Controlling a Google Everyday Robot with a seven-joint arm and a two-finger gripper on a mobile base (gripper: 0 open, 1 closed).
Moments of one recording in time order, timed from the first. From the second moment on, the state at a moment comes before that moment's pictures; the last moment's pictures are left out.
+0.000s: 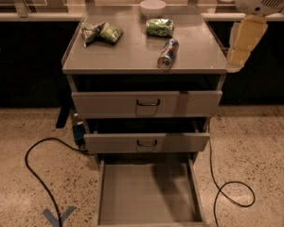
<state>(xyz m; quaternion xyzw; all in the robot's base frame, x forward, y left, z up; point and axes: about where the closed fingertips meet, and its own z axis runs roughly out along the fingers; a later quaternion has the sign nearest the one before) 0.558 -0.196 1.018 -0.67 0.71 -0.10 0.20</state>
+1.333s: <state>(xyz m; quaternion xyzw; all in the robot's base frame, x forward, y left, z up) 0.632 -0.161 1.022 -0.74 0.60 -0.01 0.30</state>
